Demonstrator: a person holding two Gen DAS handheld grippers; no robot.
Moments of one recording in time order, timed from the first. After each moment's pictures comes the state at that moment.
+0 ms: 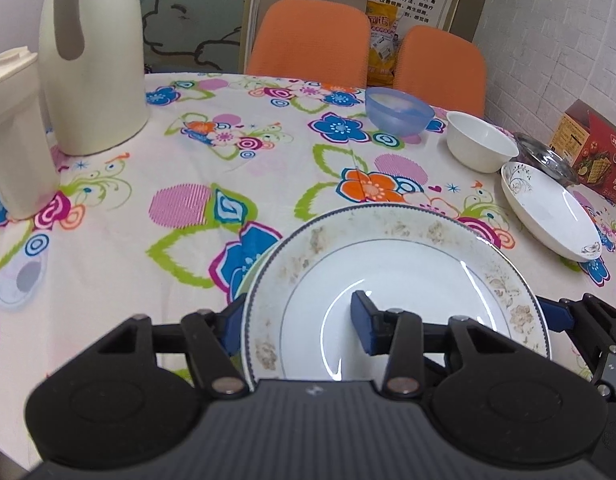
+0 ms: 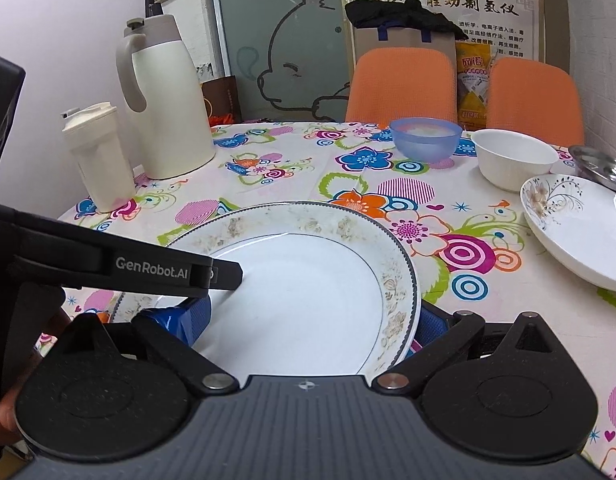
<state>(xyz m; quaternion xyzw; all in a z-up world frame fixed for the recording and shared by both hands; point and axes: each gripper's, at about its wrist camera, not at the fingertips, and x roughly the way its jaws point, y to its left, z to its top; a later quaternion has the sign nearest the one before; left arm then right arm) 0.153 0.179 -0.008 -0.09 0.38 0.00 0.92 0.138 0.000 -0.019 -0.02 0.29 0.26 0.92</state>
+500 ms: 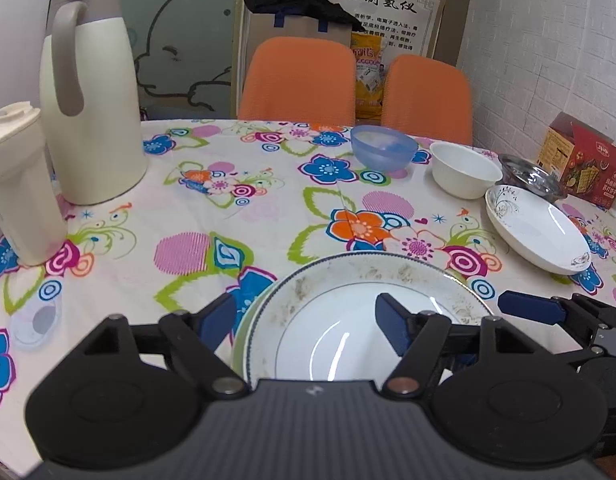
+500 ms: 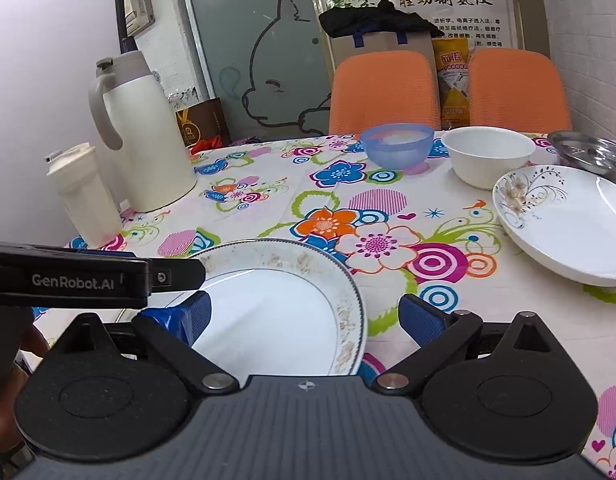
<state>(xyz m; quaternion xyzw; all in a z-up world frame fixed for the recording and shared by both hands) 0.144 0.171 0.015 -0.06 0.33 -0.01 0.94 0.153 -0.033 -0.013 0.04 0.29 0.25 0.92</state>
